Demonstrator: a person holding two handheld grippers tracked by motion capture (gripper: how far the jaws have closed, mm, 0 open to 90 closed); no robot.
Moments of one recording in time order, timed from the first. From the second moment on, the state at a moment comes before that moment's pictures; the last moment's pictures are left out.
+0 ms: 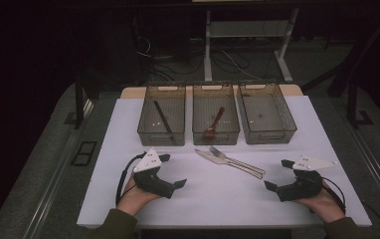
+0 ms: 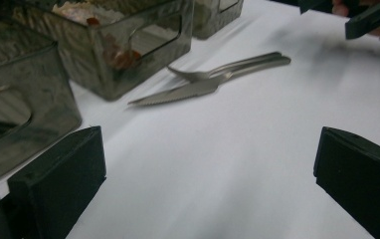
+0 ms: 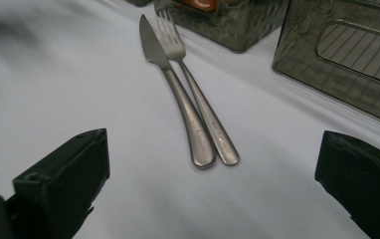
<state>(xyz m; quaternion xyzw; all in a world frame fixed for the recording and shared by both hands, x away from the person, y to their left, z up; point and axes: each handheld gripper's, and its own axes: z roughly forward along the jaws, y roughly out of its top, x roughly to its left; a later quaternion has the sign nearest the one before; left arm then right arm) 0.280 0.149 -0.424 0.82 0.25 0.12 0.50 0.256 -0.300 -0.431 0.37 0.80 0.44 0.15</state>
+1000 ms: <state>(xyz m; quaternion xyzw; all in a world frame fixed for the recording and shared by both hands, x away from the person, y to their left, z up) 0.271 0.161 -0.435 0.82 0.26 0.10 0.49 0.282 -0.283 -0.410 0.34 0.85 0.38 0.11</state>
